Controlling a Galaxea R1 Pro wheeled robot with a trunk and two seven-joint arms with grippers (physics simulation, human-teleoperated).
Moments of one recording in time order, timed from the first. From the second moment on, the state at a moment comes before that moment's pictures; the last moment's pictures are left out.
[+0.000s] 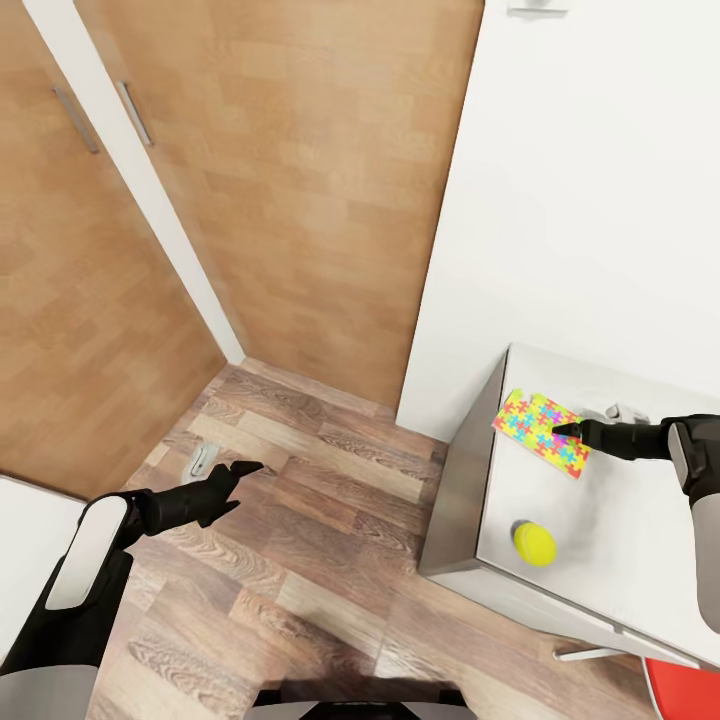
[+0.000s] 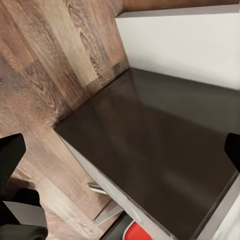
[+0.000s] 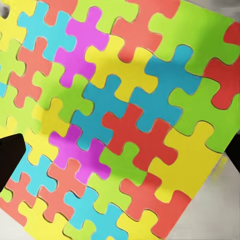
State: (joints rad) left arm -0.50 0.13 0.15 -1.39 1.39 0.96 0.47; right arm -1.05 -0.40 -0.46 -0.64 0.30 0.85 0.75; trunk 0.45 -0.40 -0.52
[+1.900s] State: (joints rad) left arm -0.52 0.11 0.03 -1.23 1.35 0.92 0.27; right arm -1.03 -0.54 -0.54 -0.81 0.27 0.81 0.76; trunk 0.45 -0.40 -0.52
